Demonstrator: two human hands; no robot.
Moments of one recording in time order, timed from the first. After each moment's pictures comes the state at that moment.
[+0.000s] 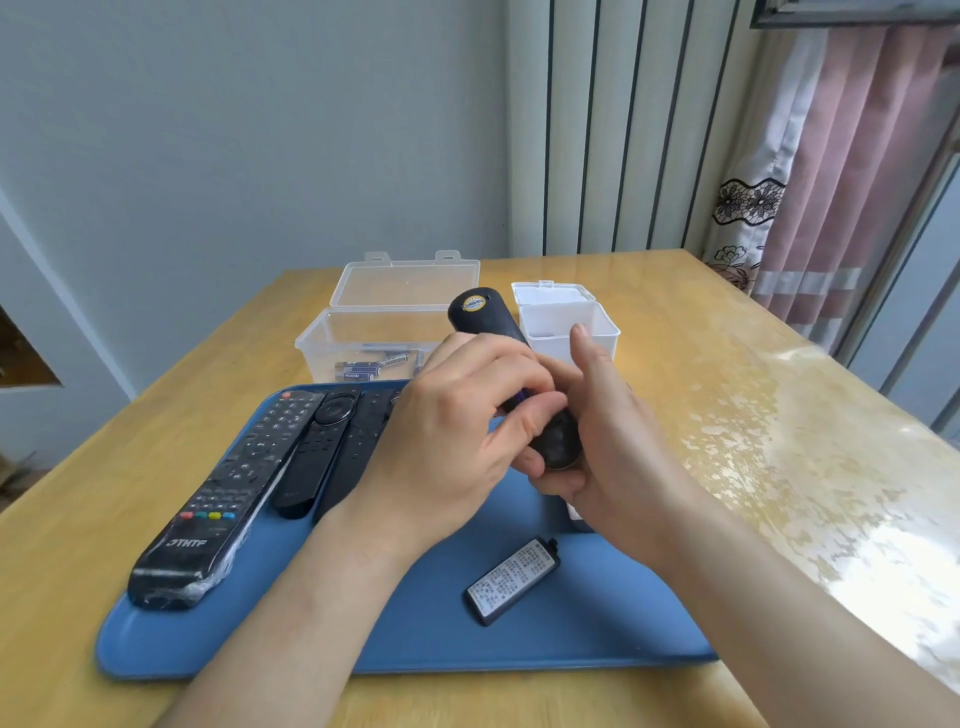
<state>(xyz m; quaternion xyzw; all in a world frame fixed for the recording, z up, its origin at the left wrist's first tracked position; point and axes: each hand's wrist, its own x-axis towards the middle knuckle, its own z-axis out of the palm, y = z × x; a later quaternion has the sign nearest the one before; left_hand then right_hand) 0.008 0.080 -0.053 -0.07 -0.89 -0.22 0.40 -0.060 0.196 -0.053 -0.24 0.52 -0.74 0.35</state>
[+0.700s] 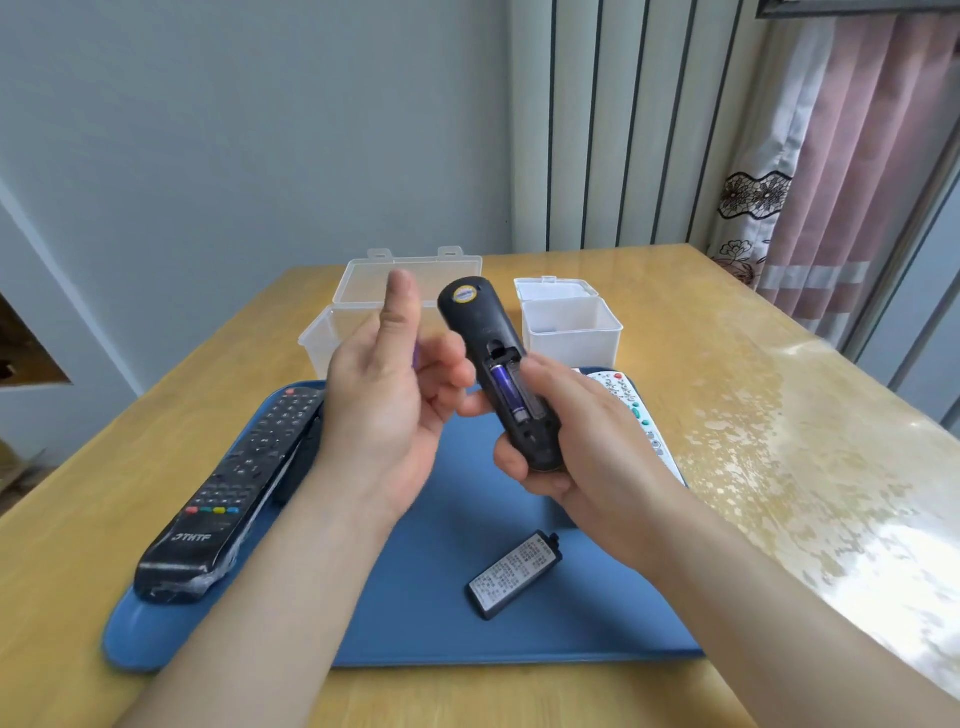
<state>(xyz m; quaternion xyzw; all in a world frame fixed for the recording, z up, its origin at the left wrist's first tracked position) 0.012 0.081 -0.030 0.13 -0.50 -0.77 0.37 -0.053 0.192 -0.058 -0.27 0.56 -0.72 0.32</state>
